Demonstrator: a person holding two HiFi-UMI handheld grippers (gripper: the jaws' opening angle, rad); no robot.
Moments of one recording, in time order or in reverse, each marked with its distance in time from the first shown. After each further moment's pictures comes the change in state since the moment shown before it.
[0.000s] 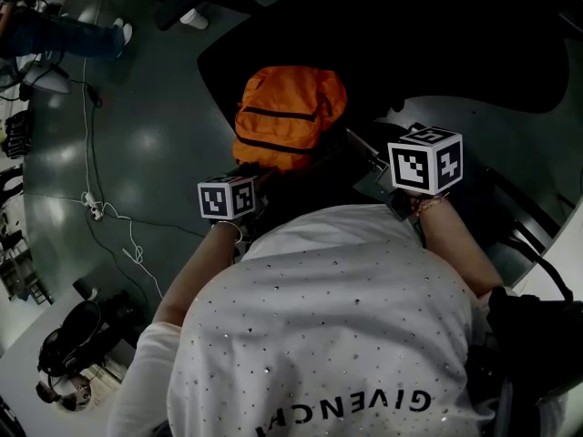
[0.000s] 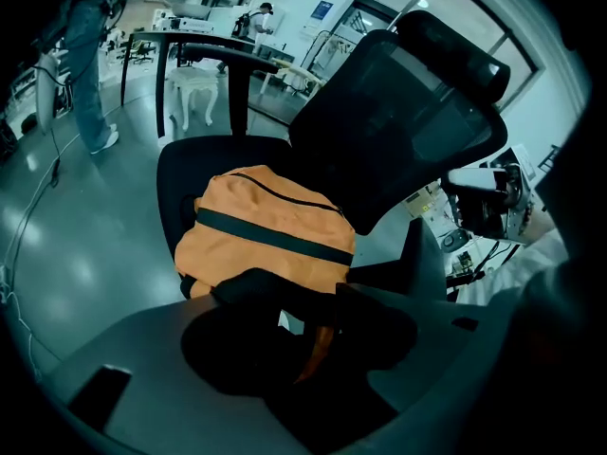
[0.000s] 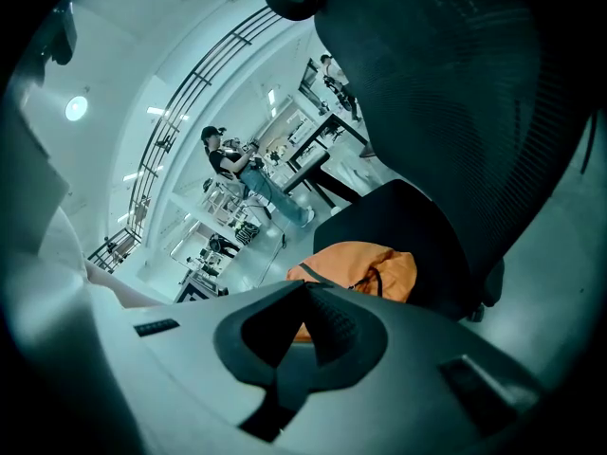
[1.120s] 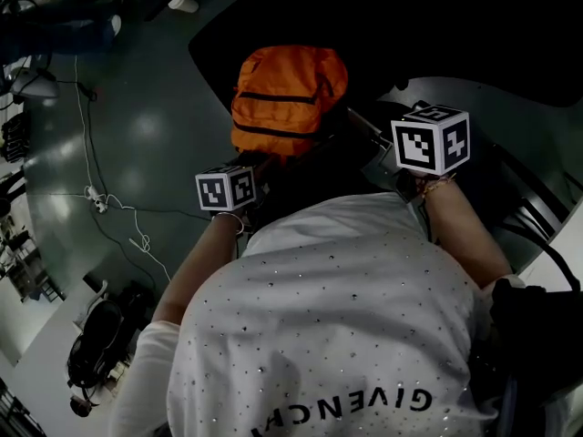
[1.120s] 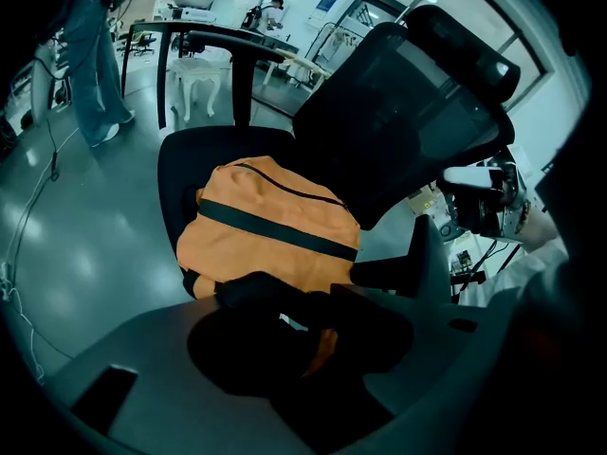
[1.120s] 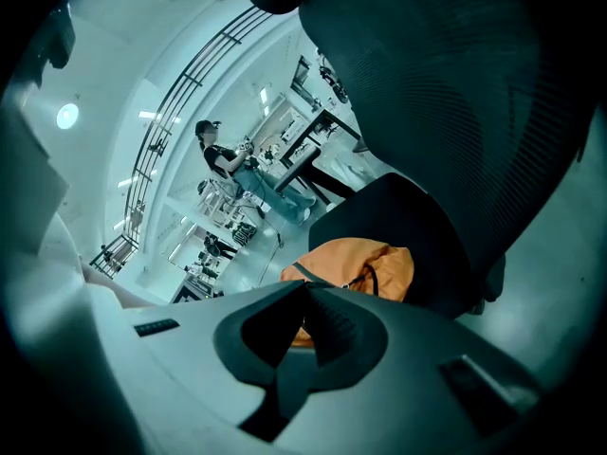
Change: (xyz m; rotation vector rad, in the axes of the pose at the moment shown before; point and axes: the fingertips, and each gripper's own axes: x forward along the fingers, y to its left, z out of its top) left arm 0.007 0.007 -0.005 -0.030 0.049 -0.006; right arm 0.015 -0.016 0.001 0.042 0.017 -0.008
